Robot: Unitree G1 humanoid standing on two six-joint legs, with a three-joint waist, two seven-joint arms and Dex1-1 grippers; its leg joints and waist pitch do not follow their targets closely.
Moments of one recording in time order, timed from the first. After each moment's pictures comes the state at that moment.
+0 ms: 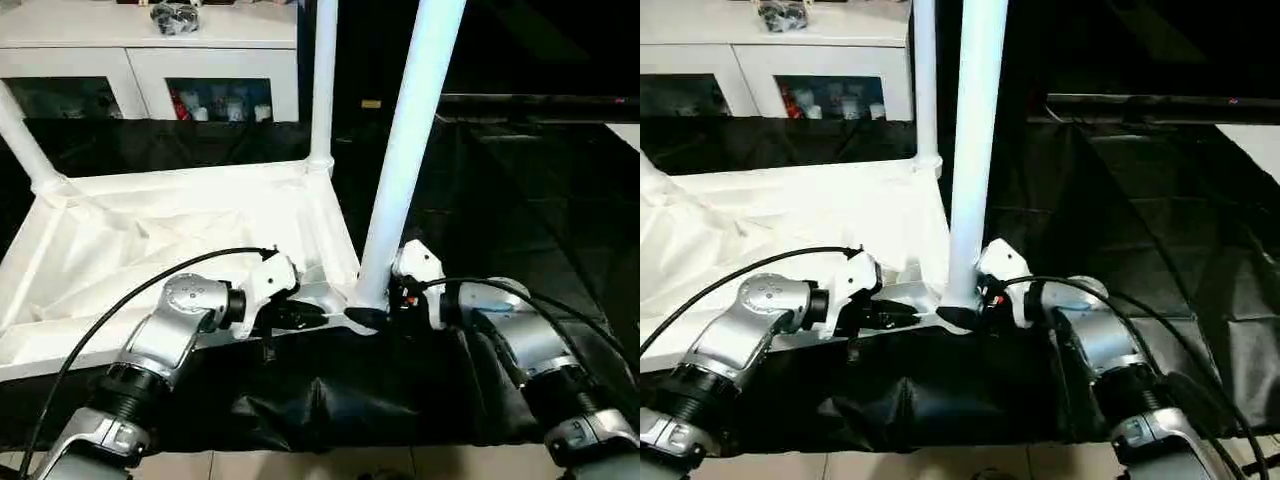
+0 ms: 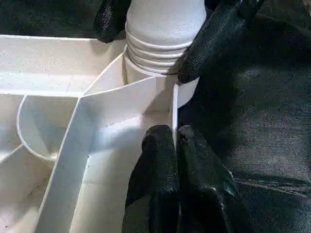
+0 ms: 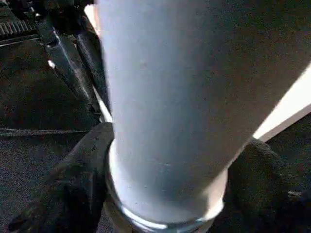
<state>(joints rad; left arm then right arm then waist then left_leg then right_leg) -0.46 0.37 -0.25 0.38 -0.03 0.20 -1.16 -0.50 -0.35 0.24 0.50 0.09 0.08 1.04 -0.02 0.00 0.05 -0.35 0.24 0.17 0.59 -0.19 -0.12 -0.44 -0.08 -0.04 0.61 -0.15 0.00</state>
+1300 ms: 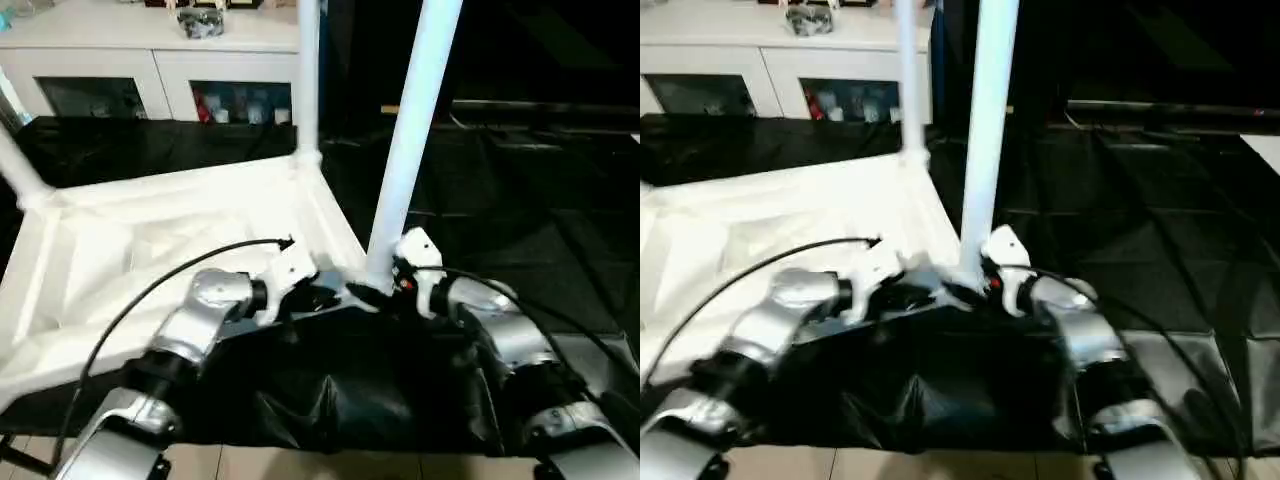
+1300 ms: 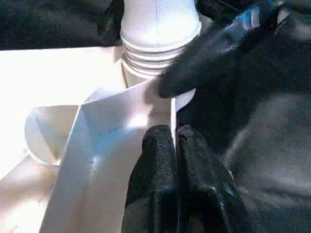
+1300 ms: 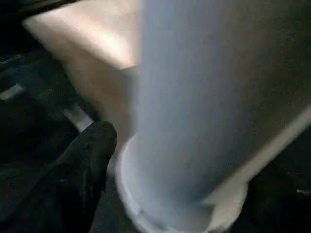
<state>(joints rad) -0.55 0.30 -0.27 0.56 0.01 0.07 -1.08 -0.51 -0.32 0.19 0.58 0.07 0.05 0.95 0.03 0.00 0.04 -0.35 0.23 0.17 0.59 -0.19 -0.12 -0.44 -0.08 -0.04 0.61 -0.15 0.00</state>
